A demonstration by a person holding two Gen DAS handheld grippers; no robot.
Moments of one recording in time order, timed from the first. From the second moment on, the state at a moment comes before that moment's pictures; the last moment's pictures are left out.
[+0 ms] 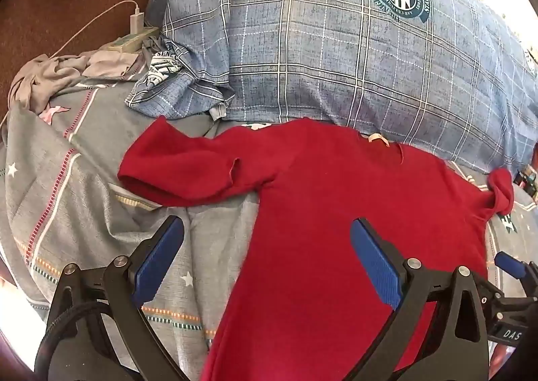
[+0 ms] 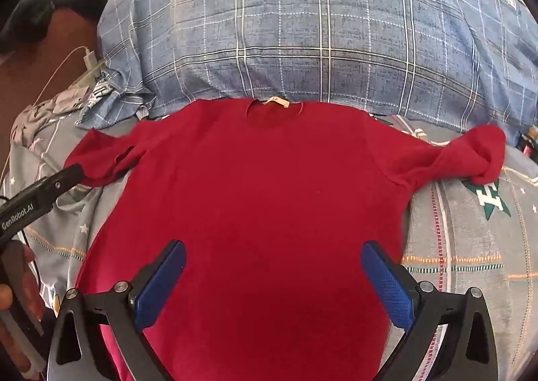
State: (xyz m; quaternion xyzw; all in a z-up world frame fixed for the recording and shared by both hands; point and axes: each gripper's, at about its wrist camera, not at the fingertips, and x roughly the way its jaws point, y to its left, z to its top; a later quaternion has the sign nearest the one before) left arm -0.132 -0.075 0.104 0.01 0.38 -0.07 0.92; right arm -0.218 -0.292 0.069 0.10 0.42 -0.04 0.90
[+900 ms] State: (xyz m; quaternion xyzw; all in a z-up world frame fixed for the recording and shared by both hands) left arm -0.103 -0.052 0.079 0.01 0.40 -0.05 0.92; right arm -0.195 -0.278 0.055 0.03 0.41 -0.05 0.91
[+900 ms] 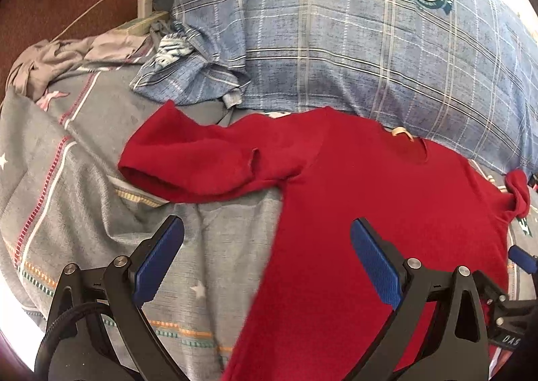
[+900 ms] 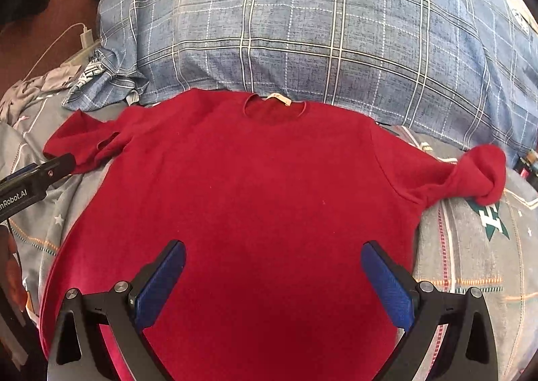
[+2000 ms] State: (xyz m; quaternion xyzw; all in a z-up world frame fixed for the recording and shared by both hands) left arm -0.057 0.022 0.047 -0.02 0.43 0.05 0.90; right arm -0.034 -0.134 0.062 0.07 0.43 0.21 0.88
